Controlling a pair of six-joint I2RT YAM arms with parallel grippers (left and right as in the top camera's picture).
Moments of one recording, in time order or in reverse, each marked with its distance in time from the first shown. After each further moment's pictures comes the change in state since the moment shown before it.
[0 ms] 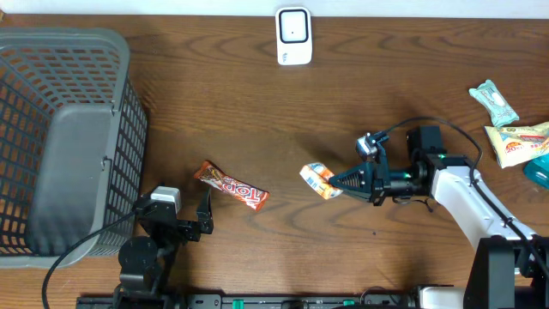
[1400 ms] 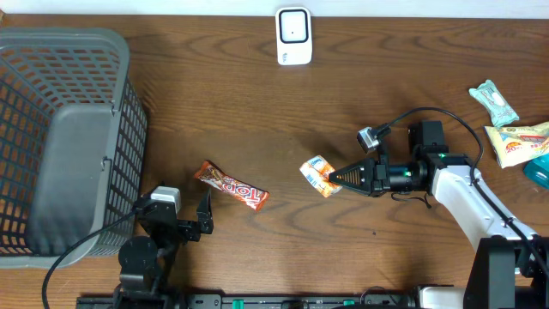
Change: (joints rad) left arm 0.000 0.000 0.000 0.000 0.000 0.000; right arm 0.000 0.000 0.008 0.055 -0.014 -0.116
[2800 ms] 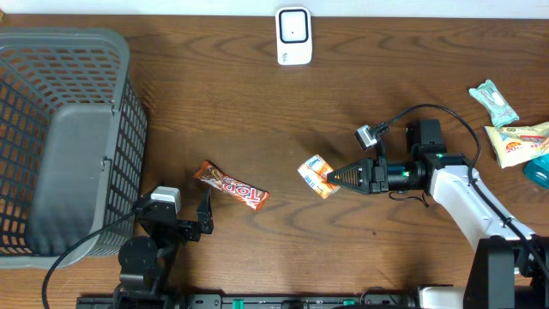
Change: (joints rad) left arm 0.000 0.000 0.000 0.000 0.000 0.000; right arm 0.016 0.000 0.000 0.037 -0.008 -0.071
